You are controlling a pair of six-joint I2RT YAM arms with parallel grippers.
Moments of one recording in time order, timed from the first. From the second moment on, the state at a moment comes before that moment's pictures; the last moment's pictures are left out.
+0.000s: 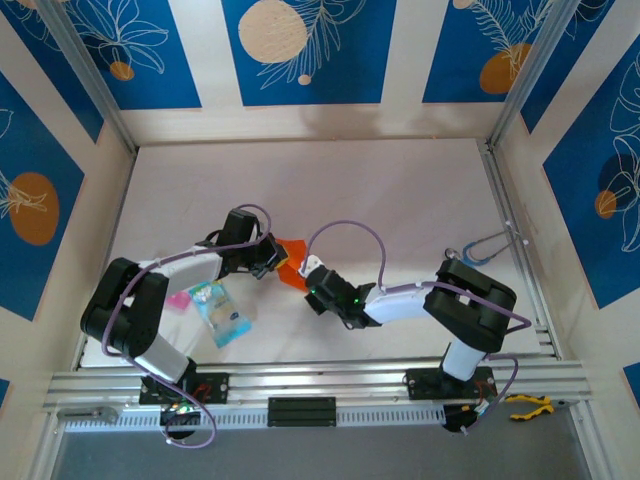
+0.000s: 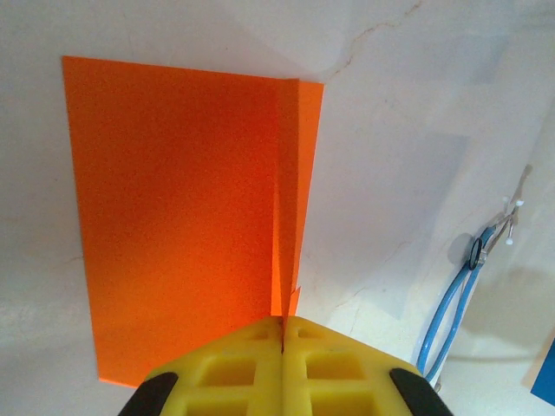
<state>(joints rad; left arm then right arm) -0.43 1.57 0.77 -0.06 0.45 -1.08 1.04 1.68 0.69 0.17 0.34 0.19</state>
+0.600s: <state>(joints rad) -0.40 1.46 0.77 -0.13 0.41 -1.06 0.98 1.68 0.66 0.26 0.14 0.36</state>
